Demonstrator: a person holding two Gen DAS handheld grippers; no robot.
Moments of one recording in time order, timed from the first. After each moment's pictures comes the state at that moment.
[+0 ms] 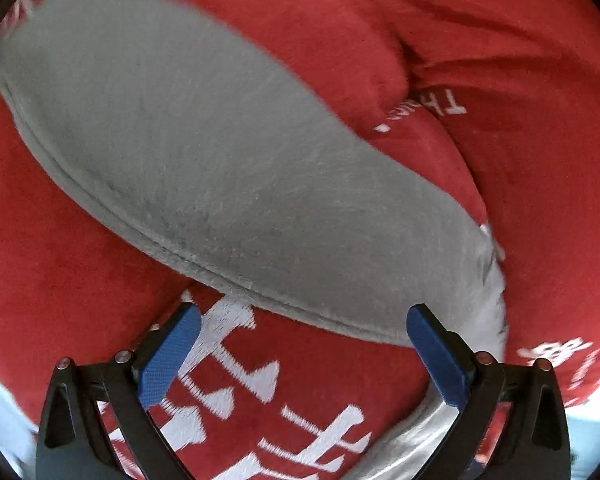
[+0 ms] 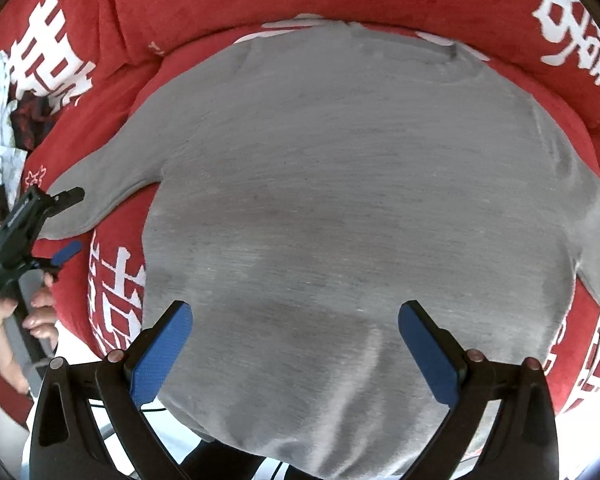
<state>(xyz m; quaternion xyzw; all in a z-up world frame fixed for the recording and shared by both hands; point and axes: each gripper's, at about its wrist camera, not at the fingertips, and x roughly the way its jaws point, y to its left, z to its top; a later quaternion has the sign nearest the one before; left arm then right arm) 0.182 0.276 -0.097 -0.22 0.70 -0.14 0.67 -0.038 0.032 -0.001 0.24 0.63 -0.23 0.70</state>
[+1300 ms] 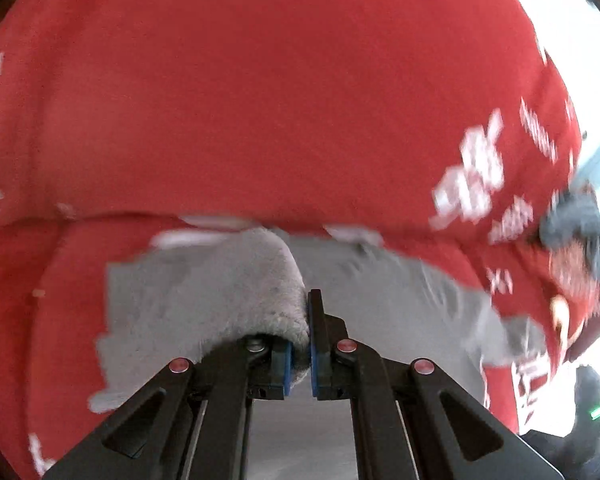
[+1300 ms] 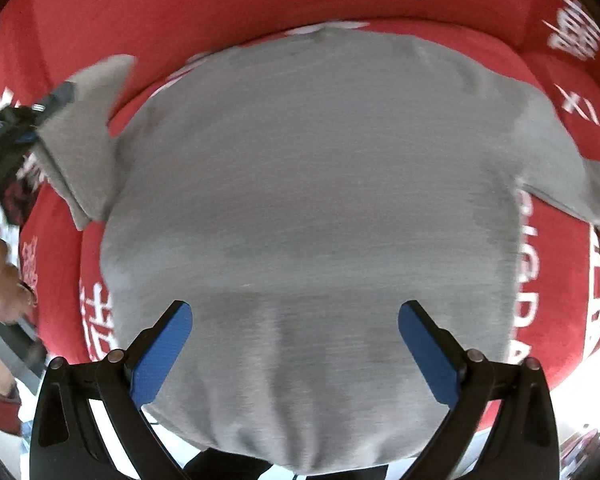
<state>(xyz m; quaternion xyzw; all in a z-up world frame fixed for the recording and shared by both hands) 0.044 -0.030 0.030 0.09 0.49 -0.47 0.73 -0.159 -0.030 0.021 0.34 0.55 -0.33 0.69</state>
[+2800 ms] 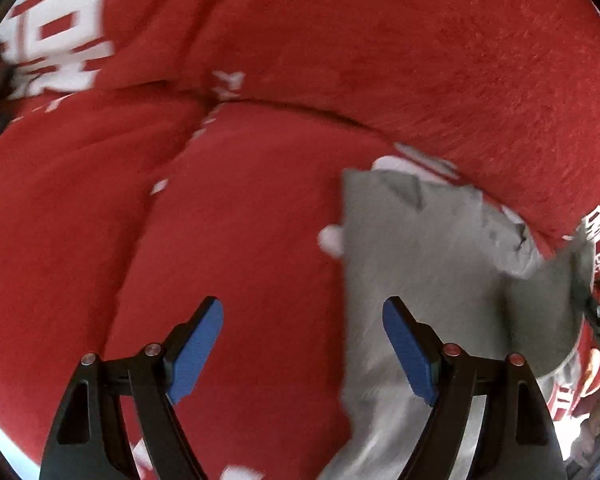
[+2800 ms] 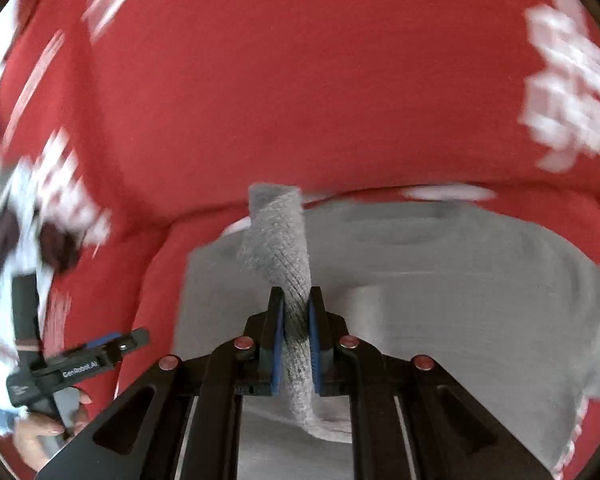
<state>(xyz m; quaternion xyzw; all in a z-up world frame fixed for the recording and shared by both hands) 0.168 0.107 -0.032 0.07 0.62 -0.29 0.73 -0.056 -0.089 0.044 0.29 0.40 -0.31 0.81</state>
